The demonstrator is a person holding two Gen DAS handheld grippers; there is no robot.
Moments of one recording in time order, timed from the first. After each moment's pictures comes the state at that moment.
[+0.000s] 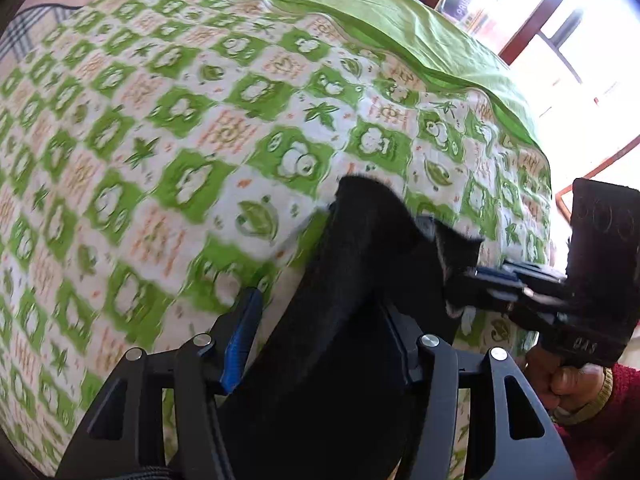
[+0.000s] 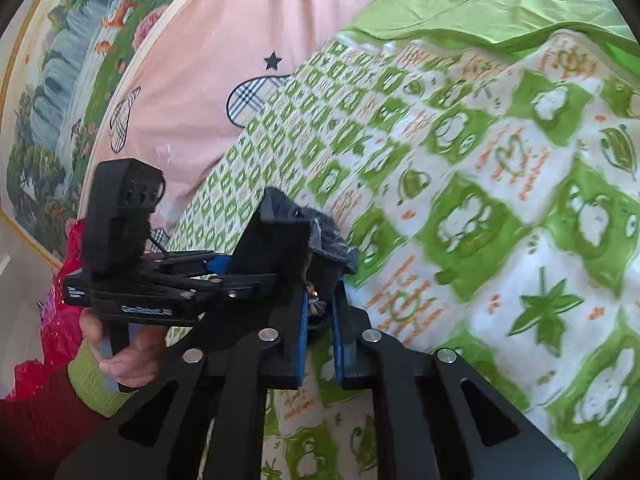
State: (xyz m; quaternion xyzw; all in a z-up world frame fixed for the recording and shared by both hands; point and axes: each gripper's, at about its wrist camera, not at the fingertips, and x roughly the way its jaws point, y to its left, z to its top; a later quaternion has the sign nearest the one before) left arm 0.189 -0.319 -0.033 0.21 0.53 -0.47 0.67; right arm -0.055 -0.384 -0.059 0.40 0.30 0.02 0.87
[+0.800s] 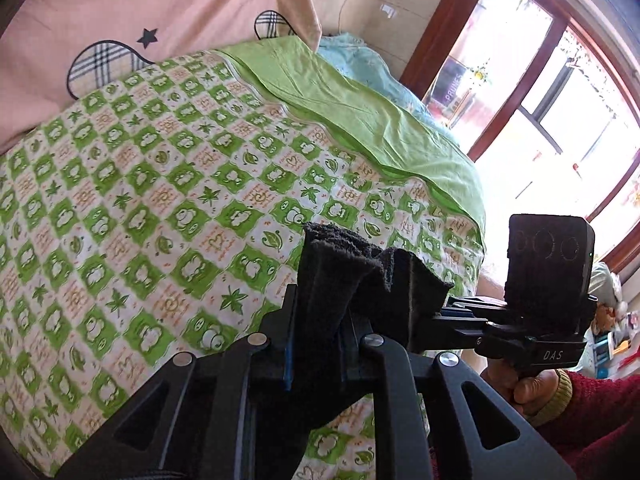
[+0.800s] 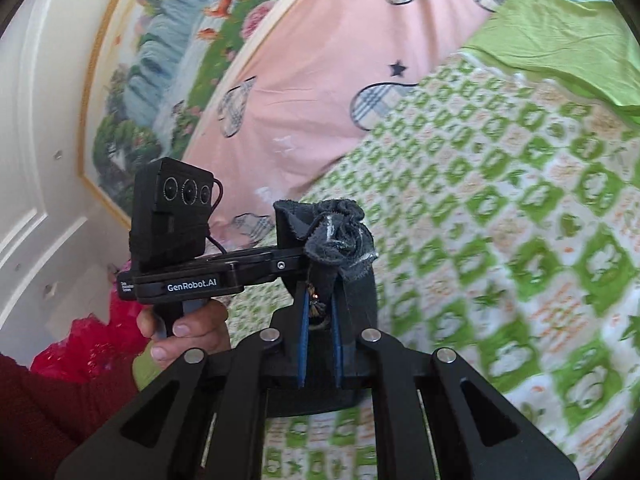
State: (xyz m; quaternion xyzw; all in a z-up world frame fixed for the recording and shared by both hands) left arm 0.148 -0.203 0.066 0.08 0.44 -0.48 0.75; right arm -0.055 -0.320 0.008 0.37 0.22 0.20 0.88
